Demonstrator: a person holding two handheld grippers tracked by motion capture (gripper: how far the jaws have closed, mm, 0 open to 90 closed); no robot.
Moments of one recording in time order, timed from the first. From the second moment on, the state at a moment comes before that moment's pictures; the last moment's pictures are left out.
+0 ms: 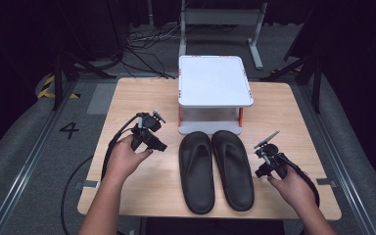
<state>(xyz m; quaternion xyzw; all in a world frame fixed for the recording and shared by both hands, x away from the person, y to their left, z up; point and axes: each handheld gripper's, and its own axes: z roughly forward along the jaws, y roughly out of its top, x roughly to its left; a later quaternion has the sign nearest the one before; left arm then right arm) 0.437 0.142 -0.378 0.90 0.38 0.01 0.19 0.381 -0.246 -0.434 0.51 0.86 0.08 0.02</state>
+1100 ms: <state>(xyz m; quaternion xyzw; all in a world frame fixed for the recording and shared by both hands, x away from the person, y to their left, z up) 0.436 0.156 -0.376 0.90 0.40 0.02 0.19 0.359 -0.209 -0.384 0.47 0.85 0.20 0.11</state>
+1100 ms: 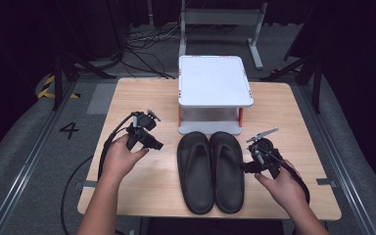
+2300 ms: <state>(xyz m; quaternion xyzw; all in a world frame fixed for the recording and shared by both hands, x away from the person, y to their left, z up) 0.419 0.173 -0.384 0.89 0.42 0.02 0.18 0.368 -0.114 -0.425 0.44 0.87 0.21 0.07</state>
